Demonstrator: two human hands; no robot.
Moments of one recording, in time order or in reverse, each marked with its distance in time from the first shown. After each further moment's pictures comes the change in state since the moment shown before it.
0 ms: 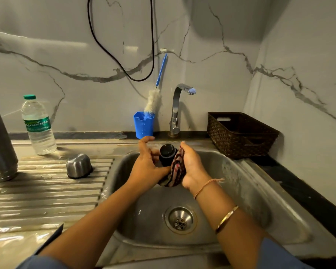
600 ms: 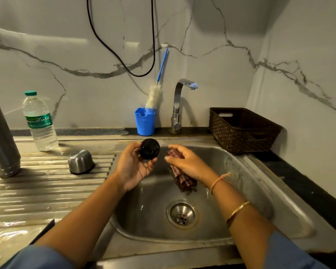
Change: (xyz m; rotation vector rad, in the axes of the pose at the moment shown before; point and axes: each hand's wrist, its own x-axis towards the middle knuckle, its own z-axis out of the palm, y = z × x) left_hand 0.011 -0.017 -0.029 -1.033 -0.047 -0.624; right_hand 0.007 0.002 -0.025 -0.962 -0.151 -0.456
